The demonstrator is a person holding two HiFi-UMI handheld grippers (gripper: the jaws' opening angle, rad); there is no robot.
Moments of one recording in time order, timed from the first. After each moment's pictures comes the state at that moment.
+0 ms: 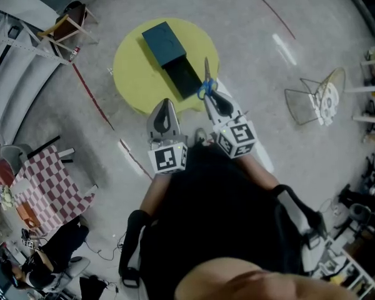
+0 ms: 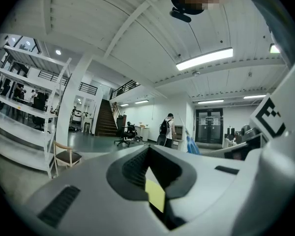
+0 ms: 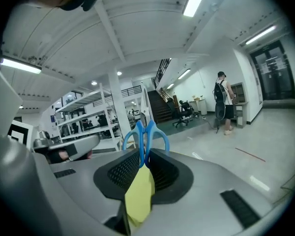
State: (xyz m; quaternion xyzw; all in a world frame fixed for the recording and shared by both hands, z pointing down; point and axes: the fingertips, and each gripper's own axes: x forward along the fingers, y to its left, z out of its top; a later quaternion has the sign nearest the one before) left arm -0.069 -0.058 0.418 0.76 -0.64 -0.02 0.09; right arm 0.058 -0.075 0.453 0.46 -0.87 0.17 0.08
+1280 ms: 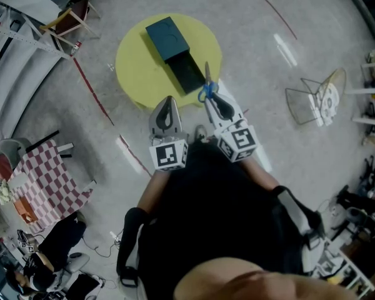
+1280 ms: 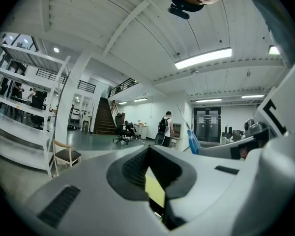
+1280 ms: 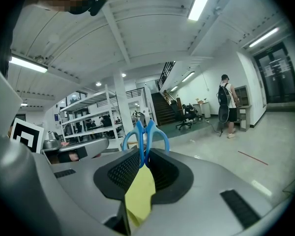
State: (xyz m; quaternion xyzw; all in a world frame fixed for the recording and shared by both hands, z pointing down) left arm -0.072 -0.044 0.427 0.77 -0.63 -0.01 0.09; right arm 0.046 -0.047 0.447 0.45 -0.88 0.15 0.08
